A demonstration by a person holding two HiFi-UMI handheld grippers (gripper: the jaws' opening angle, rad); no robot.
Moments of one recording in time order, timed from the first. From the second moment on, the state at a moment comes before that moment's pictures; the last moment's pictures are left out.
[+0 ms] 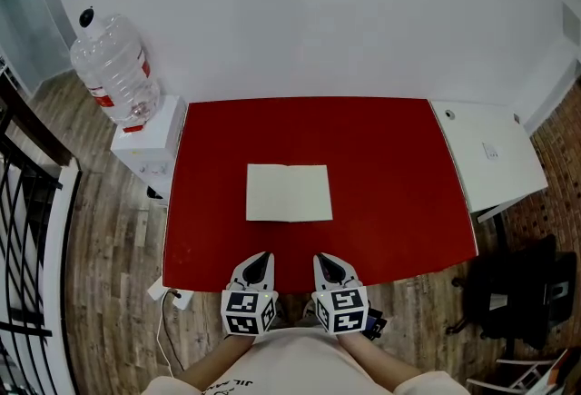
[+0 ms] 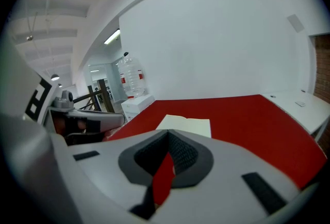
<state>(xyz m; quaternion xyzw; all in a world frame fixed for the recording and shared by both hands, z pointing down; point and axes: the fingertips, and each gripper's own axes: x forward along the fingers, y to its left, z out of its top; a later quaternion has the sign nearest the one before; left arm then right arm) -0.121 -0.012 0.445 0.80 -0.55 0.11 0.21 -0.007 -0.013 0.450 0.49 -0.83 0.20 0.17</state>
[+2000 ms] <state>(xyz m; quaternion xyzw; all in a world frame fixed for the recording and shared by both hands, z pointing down) -0.212 -0.143 0.621 0.72 -0.60 0.22 0.26 -0.066 -0.103 0.583 0.46 -0.82 0.24 0.24</state>
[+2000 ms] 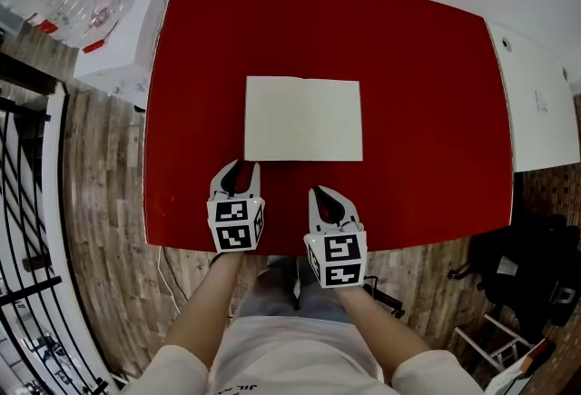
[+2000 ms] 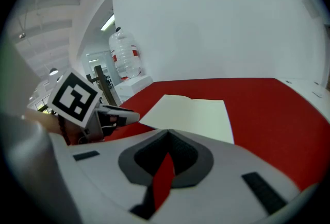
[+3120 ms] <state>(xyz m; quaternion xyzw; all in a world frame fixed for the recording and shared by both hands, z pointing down) -0.233 -0.157 0.671 0.67 -0.61 0.17 0.39 -0.078 -0.105 0.600 0.44 -0.83 0.24 0.25</state>
